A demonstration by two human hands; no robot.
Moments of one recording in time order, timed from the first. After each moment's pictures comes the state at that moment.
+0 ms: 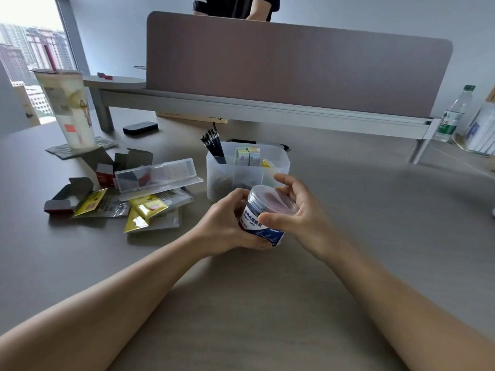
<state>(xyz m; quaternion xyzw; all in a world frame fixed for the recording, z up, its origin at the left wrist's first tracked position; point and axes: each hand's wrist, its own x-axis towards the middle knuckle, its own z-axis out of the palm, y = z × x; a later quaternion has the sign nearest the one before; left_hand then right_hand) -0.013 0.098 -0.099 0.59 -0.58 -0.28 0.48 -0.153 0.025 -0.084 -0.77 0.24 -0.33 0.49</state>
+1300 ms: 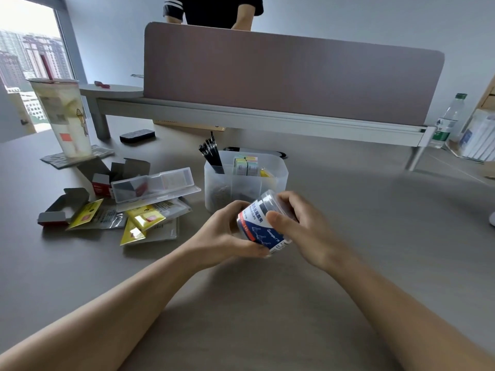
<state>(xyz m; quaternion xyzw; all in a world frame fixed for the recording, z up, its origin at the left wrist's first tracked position) -0.009 0.098 -0.097 0.50 -0.59 -0.36 0.52 -0.158 0.027 -0.076 -0.83 0.29 -0.30 0.38</state>
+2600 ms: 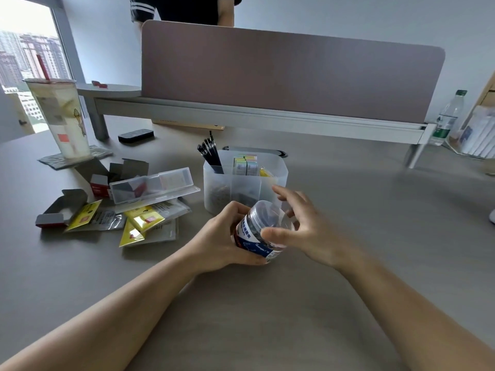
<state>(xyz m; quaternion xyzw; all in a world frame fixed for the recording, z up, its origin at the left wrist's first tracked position) -0.004 0.096 -0.109 0.59 -0.60 -0.28 0.46 -0.165 0.022 -0.069 -0.86 0.27 -0.22 0.37</state>
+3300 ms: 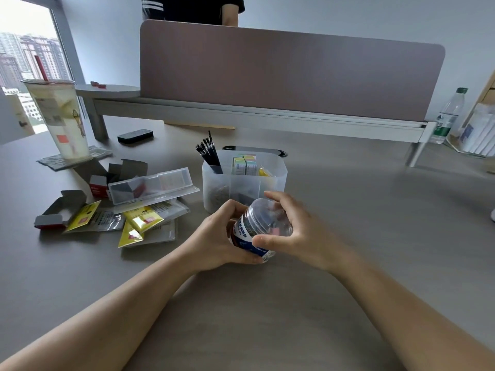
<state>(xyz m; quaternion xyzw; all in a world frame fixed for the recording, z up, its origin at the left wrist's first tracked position) 0.000 0.095 -0.110 0.59 -0.60 -0.27 0.47 -0.160 0.026 -0.072 -0.88 0.27 -0.21 0.34</state>
